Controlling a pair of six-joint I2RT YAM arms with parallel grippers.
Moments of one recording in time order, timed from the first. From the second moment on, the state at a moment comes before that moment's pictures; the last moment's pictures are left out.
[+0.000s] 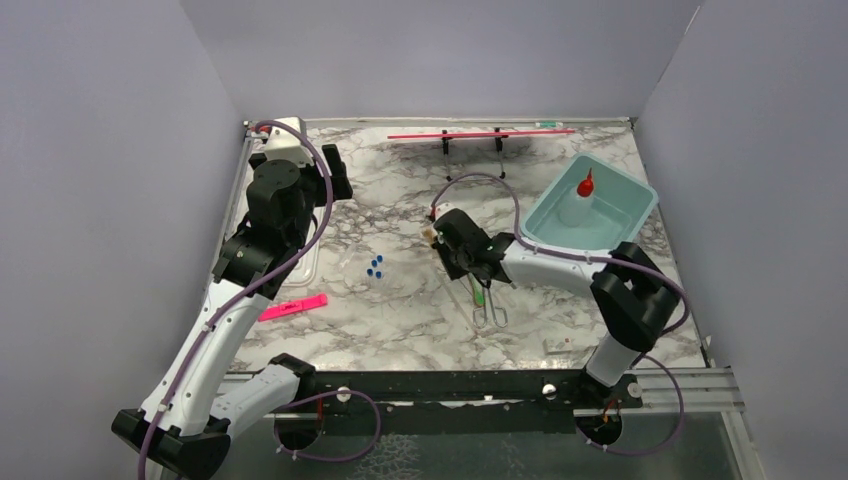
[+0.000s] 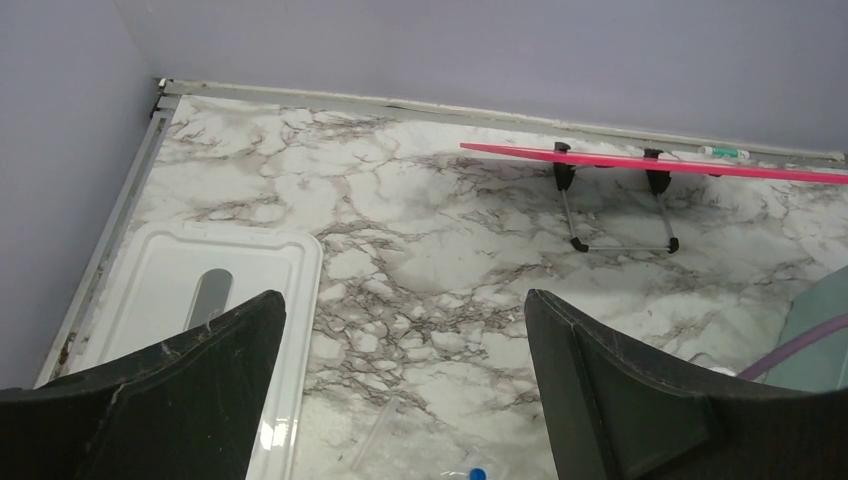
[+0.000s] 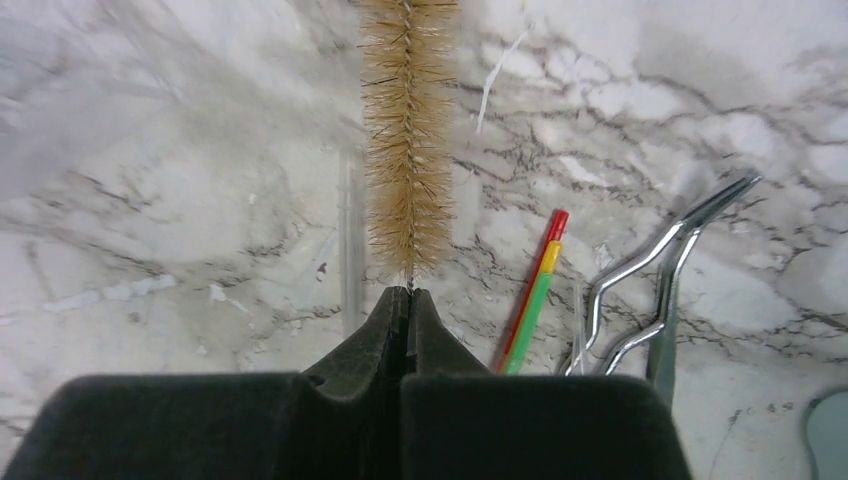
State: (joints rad) left arm -0.41 0.95 1.17 -0.40 -0.38 -0.23; right arm 0.87 1.73 1.04 -0.24 0.19 0.21
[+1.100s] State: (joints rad) left arm -0.41 0.97 1.17 -0.40 -0.37 -0.27; right arm 0.64 1.21 1.27 -0.37 0.69 0.36
